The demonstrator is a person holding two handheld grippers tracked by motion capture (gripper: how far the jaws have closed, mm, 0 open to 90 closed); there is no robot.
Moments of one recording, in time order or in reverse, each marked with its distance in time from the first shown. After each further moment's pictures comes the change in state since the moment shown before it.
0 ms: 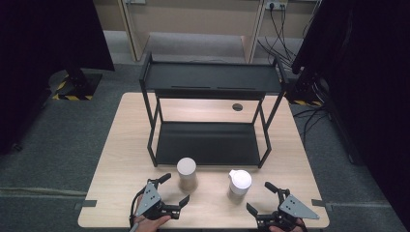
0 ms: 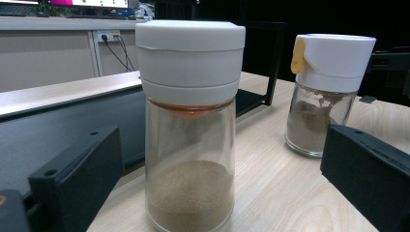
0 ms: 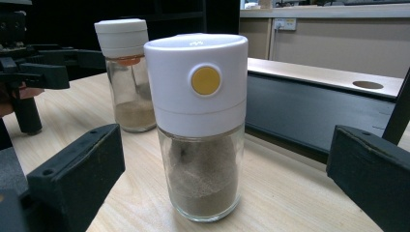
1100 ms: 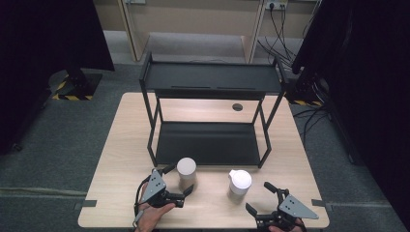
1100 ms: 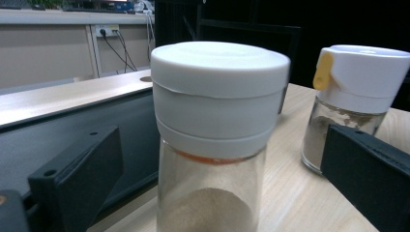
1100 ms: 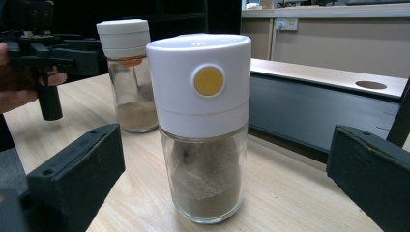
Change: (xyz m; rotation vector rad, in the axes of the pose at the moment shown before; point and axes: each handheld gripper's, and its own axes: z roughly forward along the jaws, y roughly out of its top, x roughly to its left) left arm 0.015 0.022 0.028 0.035 -0.003 -0.013; right arm 0.000 -0.001 0.002 0.000 0.005 0.004
